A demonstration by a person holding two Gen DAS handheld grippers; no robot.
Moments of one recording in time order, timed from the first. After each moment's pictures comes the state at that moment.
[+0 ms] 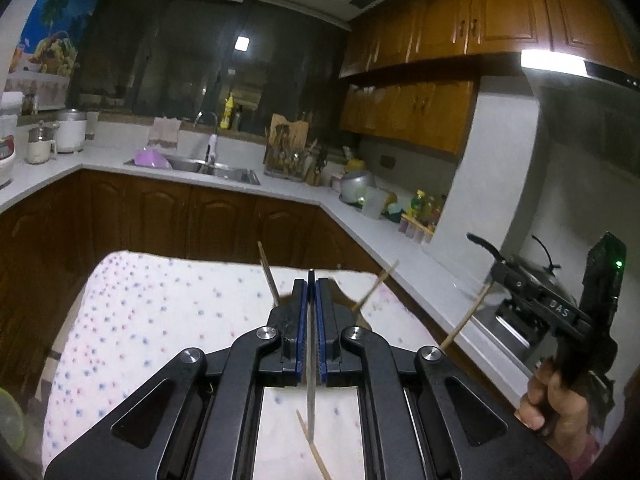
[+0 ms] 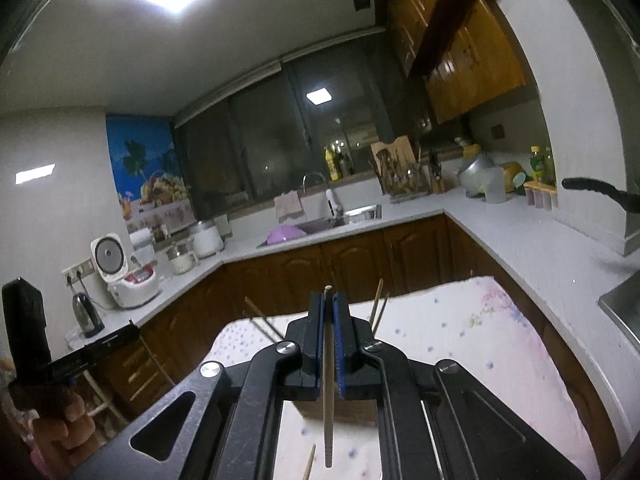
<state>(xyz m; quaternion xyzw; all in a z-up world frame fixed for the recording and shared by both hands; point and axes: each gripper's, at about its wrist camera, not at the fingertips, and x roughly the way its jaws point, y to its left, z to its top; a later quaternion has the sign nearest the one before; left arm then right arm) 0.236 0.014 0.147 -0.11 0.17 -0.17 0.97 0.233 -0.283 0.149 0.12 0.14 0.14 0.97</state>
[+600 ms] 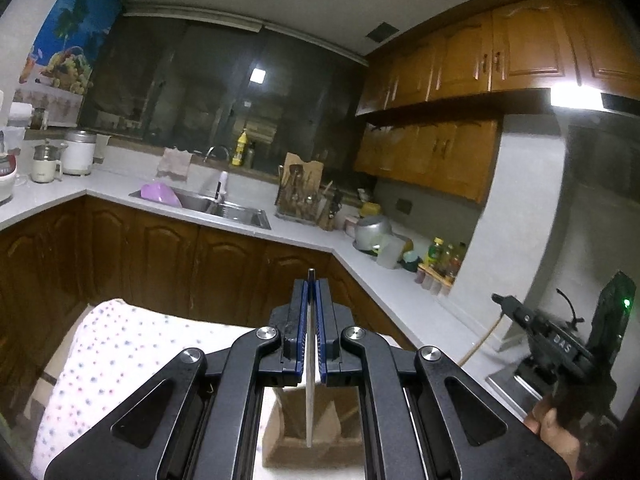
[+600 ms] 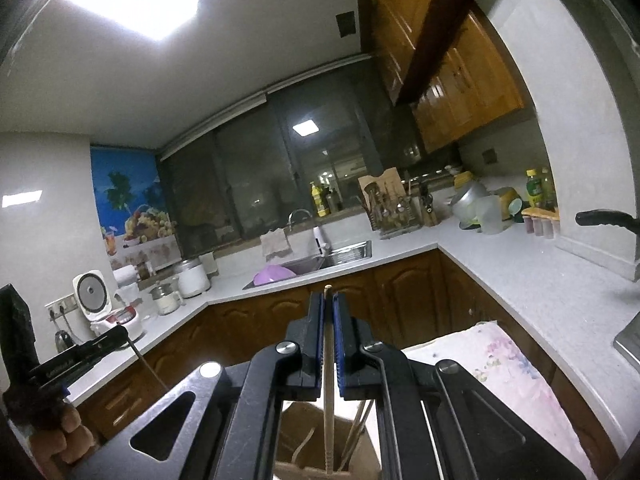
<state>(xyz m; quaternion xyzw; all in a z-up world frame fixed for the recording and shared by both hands) 0.323 0.009 0.178 -0.14 0.11 -0.13 0.98 0.310 -0.287 0.168 0.14 0.08 0.11 0.98</state>
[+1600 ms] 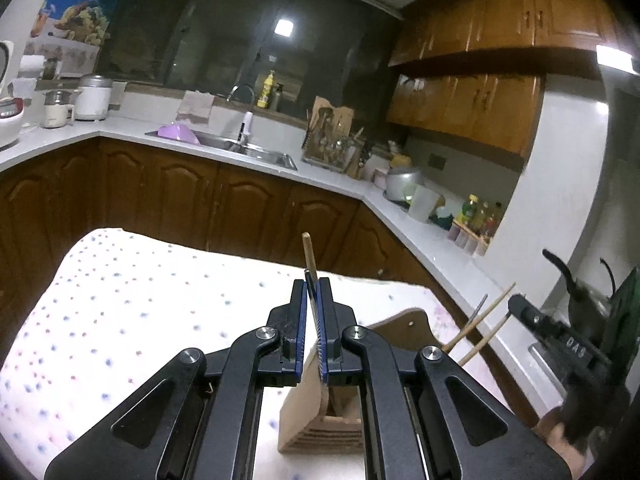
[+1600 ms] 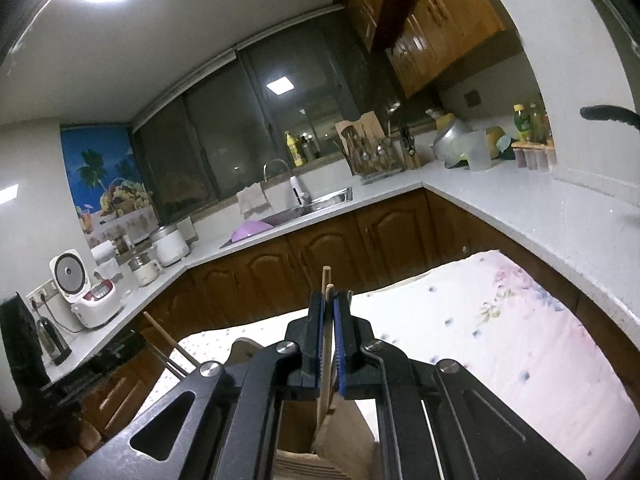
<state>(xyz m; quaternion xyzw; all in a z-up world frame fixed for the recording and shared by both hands) 0.389 -0.010 0.063 -0.14 0.20 -0.11 0.96 0.362 -0.279 0.074 0.16 0.17 0.09 0.97</state>
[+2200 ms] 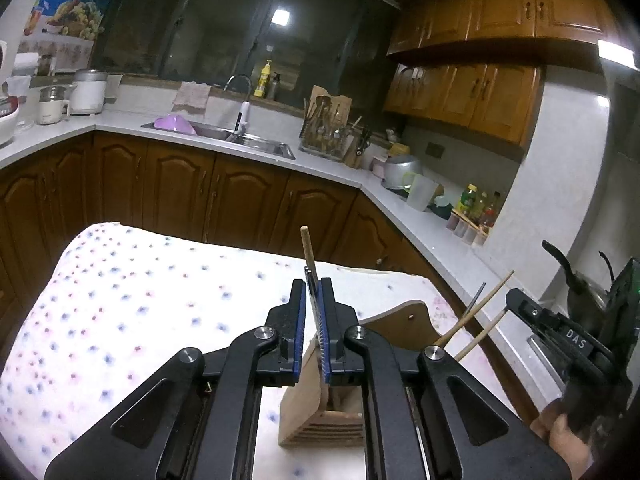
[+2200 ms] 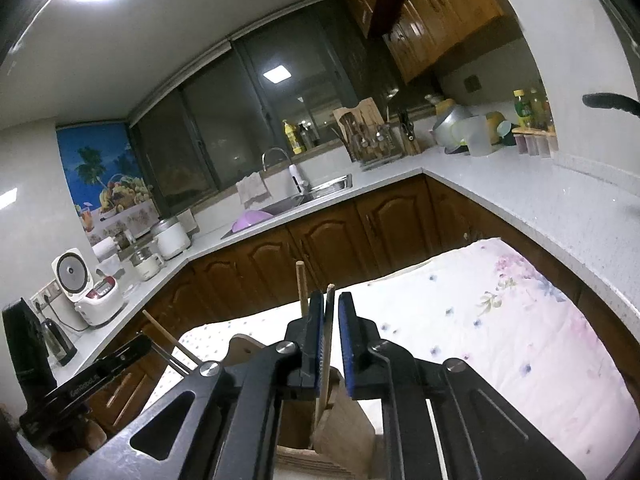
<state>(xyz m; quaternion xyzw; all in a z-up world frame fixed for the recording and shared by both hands) 0.392 -0.009 0.064 -0.14 0.22 -0.11 0.96 0.368 -0.281 0.072 0.17 0.19 0.09 0.96</state>
